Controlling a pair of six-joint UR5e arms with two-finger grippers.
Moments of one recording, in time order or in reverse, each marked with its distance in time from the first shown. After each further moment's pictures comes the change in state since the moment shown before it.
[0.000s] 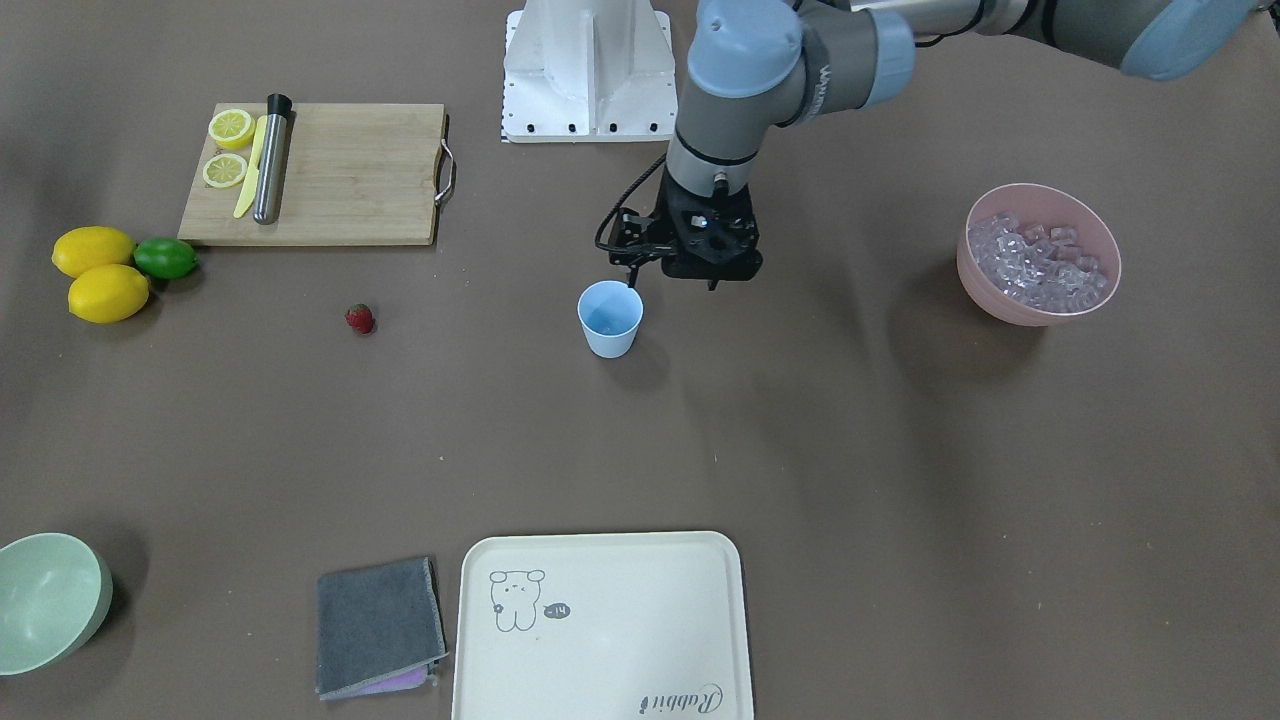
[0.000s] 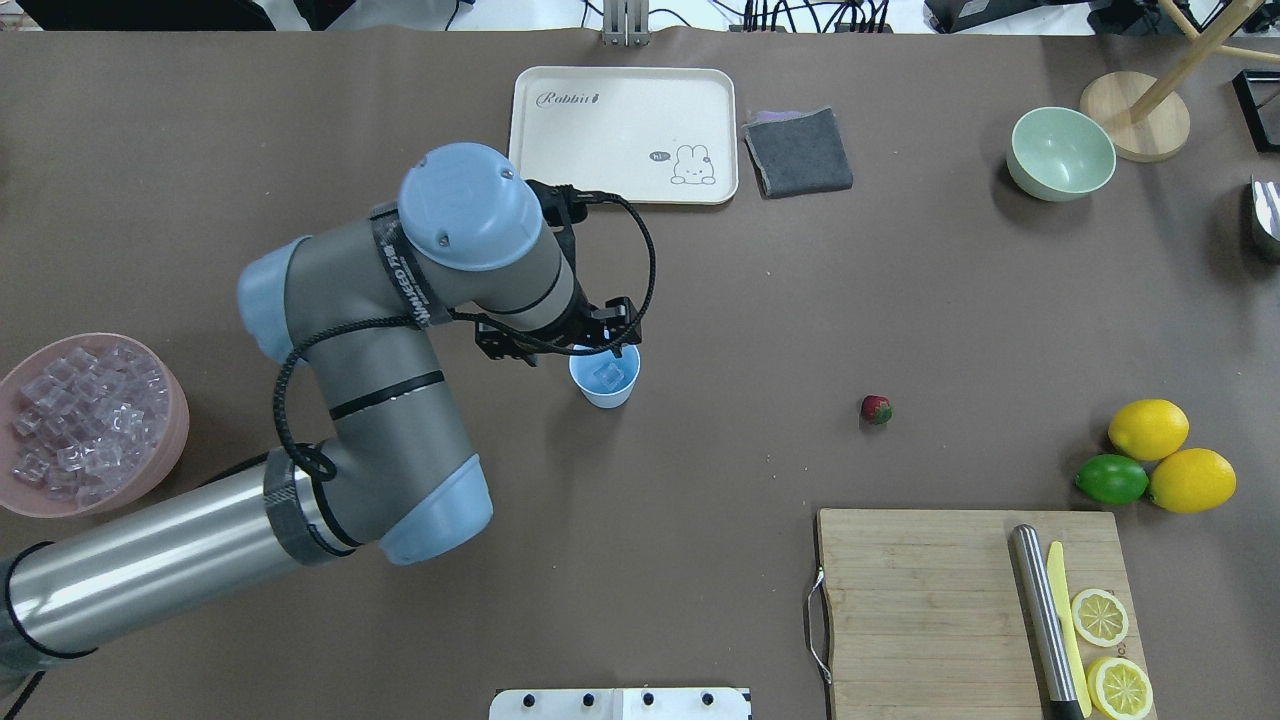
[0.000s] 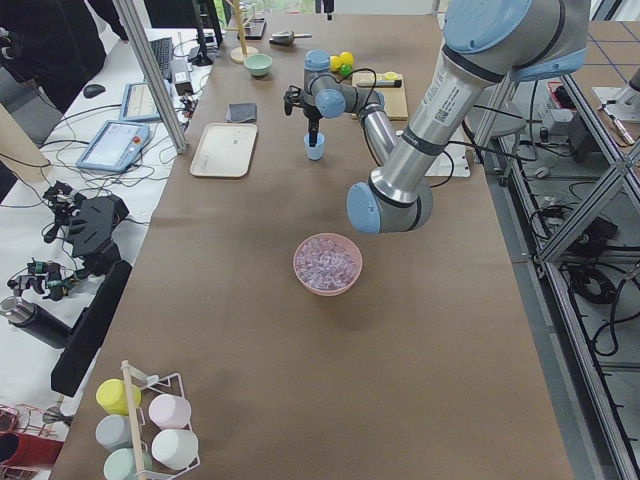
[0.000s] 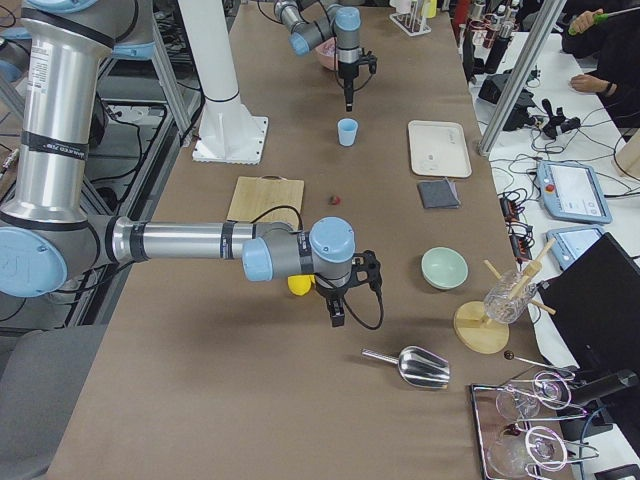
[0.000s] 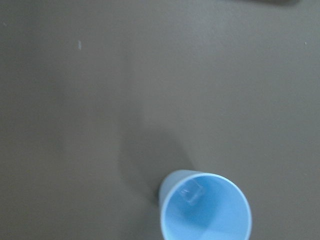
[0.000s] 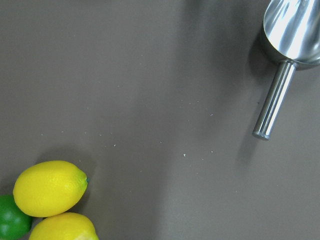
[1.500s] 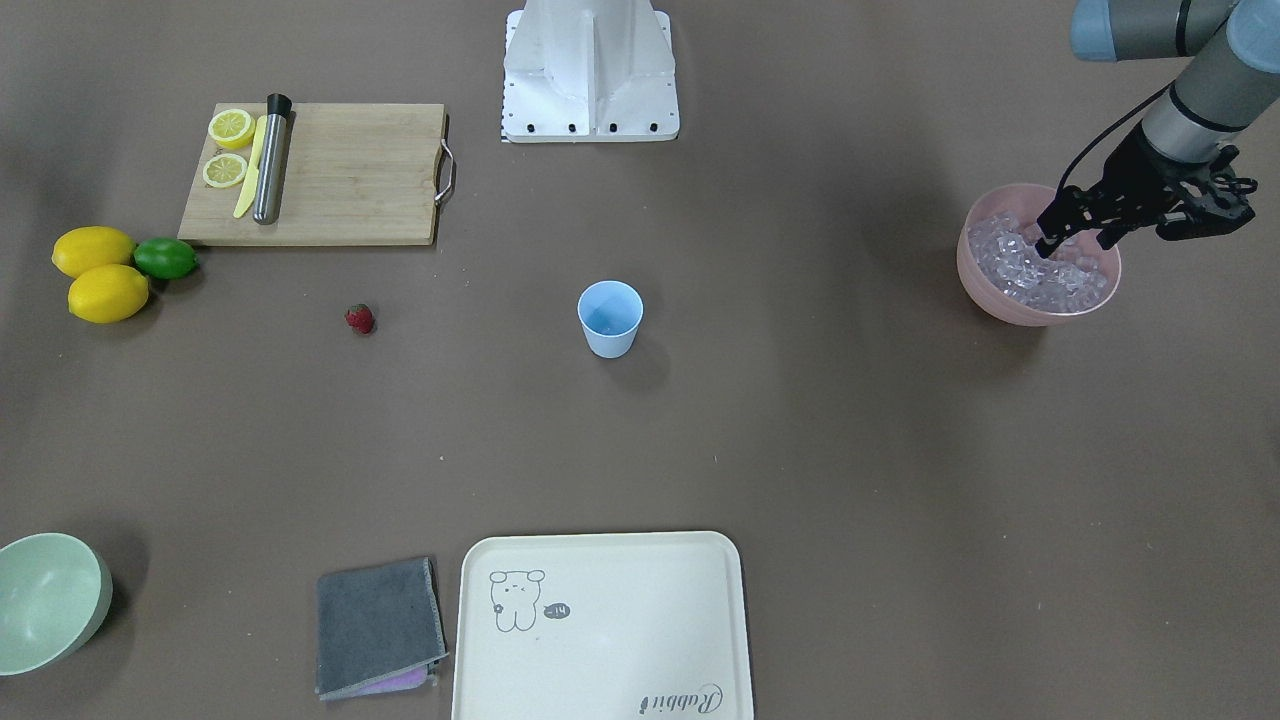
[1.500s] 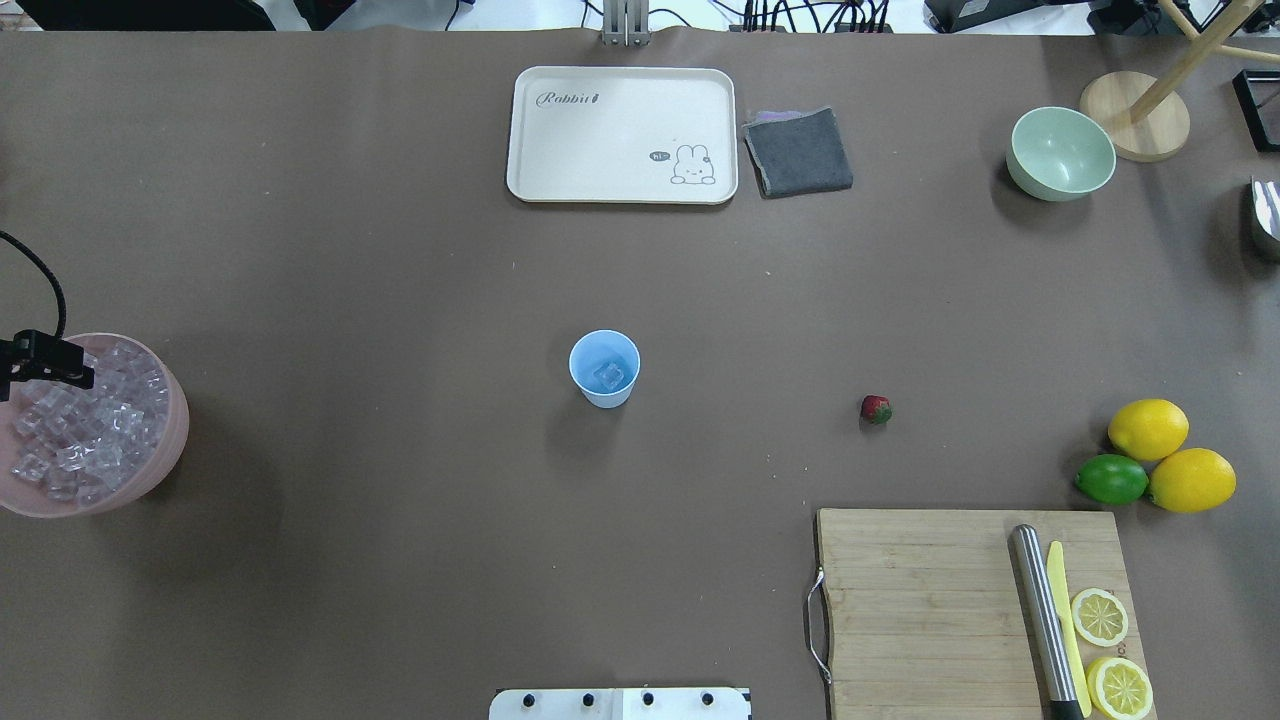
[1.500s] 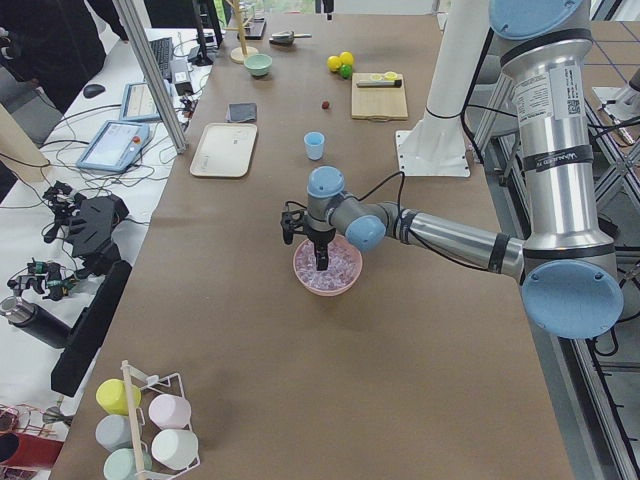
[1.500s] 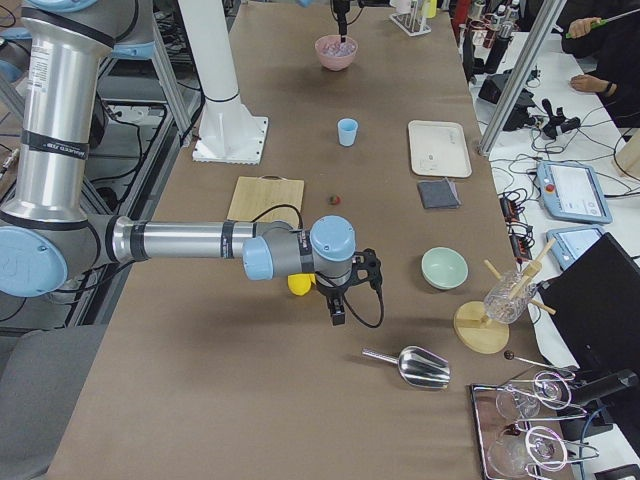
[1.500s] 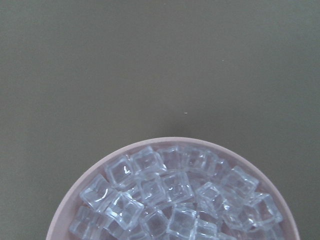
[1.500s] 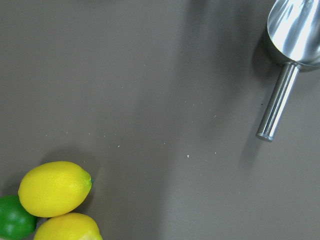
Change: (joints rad) left arm -0.360 0.851 -0.143 -0.475 -0.229 0.152; right arm -0.001 0.001 0.003 0.000 0.008 0.001
